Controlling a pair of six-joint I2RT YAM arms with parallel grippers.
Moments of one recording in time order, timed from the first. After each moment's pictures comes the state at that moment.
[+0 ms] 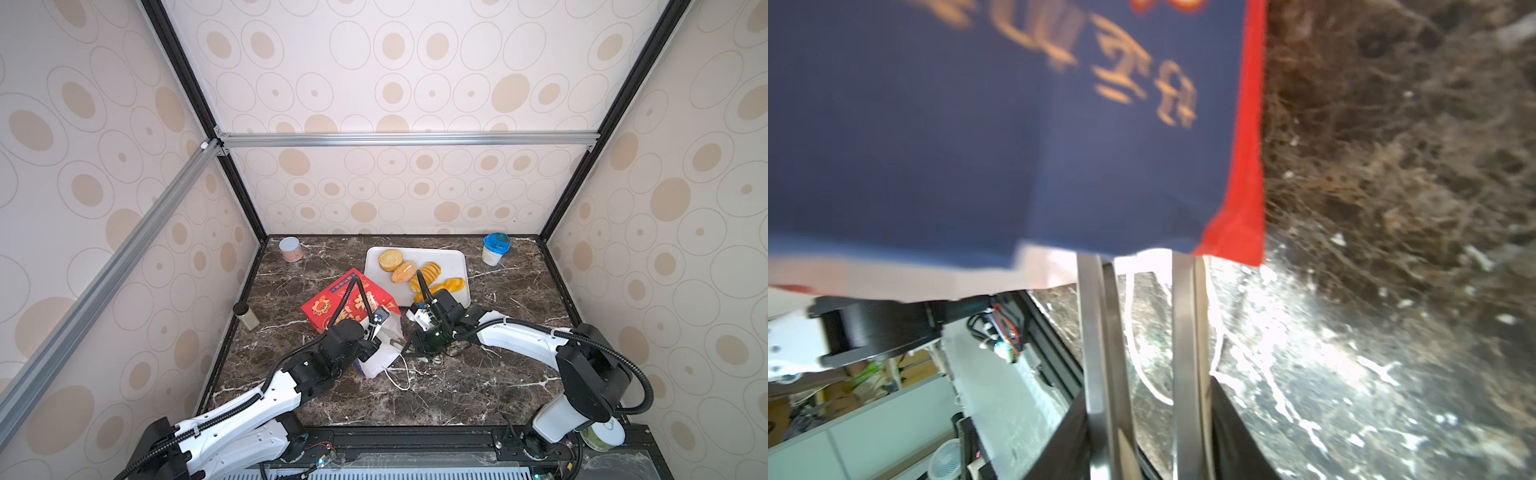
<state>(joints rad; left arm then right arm) -0.83 0.93 0.58 -0.14 -0.33 0.25 0.73 1.62 0.98 -0.44 -0.55 0.51</state>
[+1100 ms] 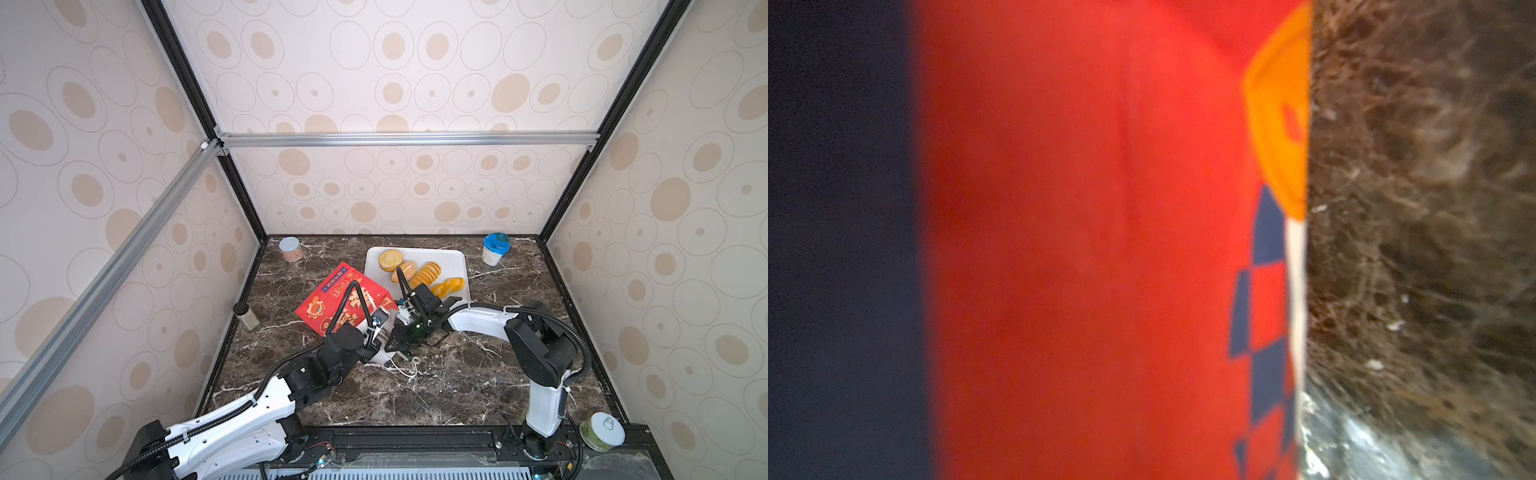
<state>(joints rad) -0.94 0.89 0.57 -0.13 -0.44 0.23 0.73 1.92 1.18 -0.36 -0.70 0.44</state>
